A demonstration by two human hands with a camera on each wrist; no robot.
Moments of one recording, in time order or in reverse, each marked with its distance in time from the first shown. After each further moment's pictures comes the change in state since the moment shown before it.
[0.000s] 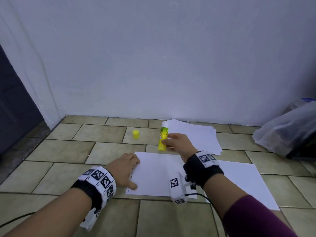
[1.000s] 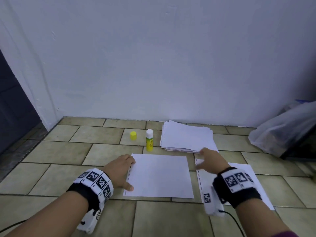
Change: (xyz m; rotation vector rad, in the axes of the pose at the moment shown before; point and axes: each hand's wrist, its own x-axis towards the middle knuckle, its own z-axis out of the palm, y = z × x) left_hand -0.001 0.000 0.002 -0.110 0.022 -0.080; right_hand -0.039 0.024 -0.096 -1.067 0.052 0.126
